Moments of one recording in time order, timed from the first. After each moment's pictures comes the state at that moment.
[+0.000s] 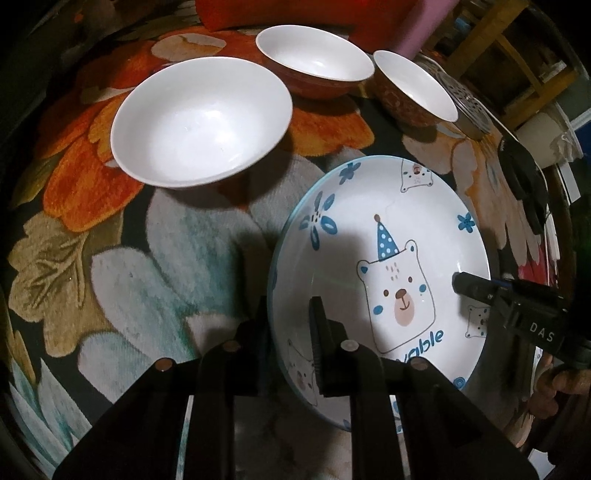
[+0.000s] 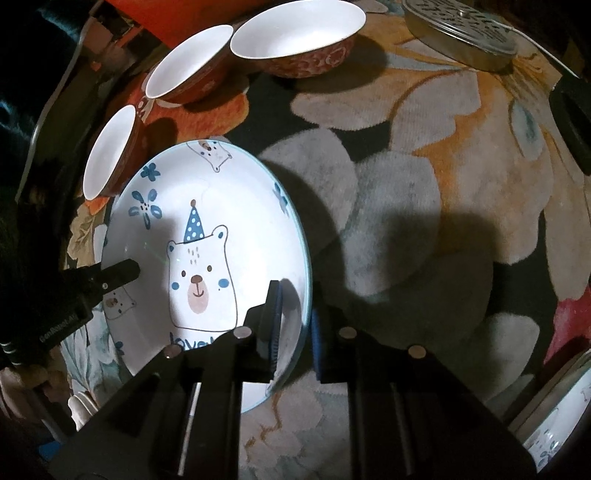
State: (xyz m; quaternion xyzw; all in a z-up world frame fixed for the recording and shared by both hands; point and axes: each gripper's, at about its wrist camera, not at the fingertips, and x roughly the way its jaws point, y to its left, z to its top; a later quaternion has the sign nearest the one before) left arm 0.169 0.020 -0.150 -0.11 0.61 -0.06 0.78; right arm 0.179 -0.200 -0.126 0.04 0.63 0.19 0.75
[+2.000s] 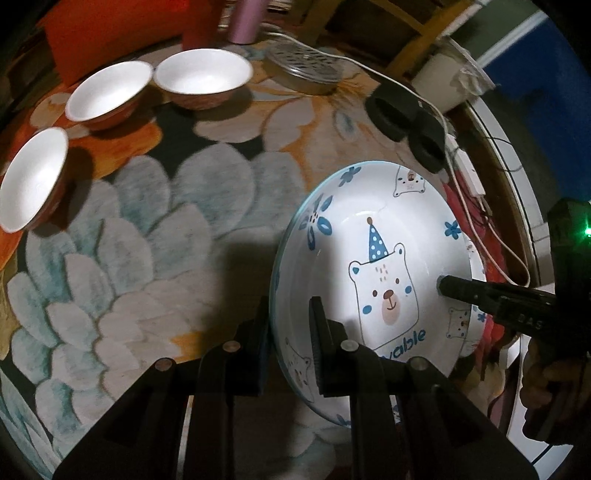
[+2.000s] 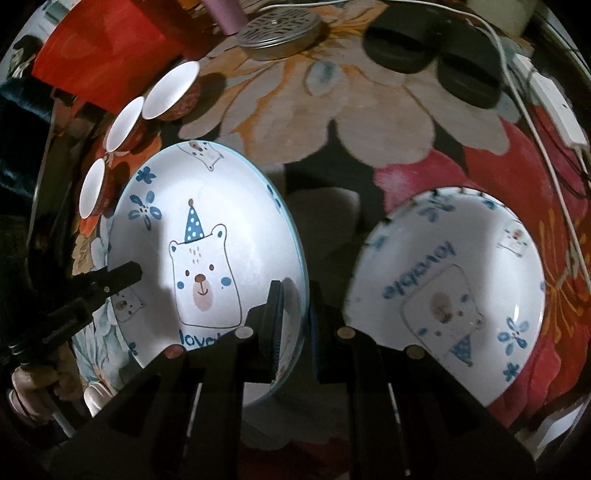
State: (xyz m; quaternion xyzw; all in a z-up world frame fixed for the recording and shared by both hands) left arm 0.135 -0.124 -0.090 -0.08 0.59 -0.22 0.77; right arm 0.104 -0.351 -0.073 0.13 0.63 0.08 0.76
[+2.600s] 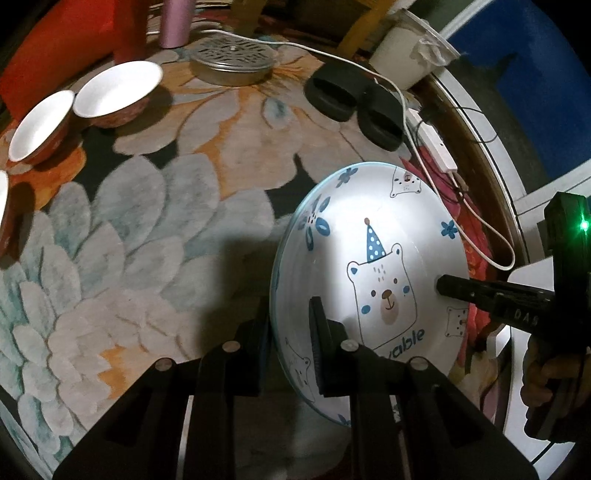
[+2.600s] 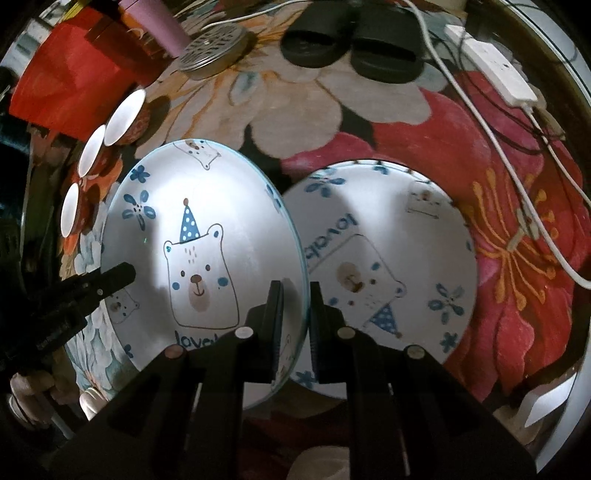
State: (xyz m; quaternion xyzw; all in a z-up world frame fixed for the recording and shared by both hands) left arm 0.127 -0.200 -0.082 -0.05 0.59 -0.27 0.76; right arm 0.076 -0.419 -0.066 0.16 0.63 0.02 0.76
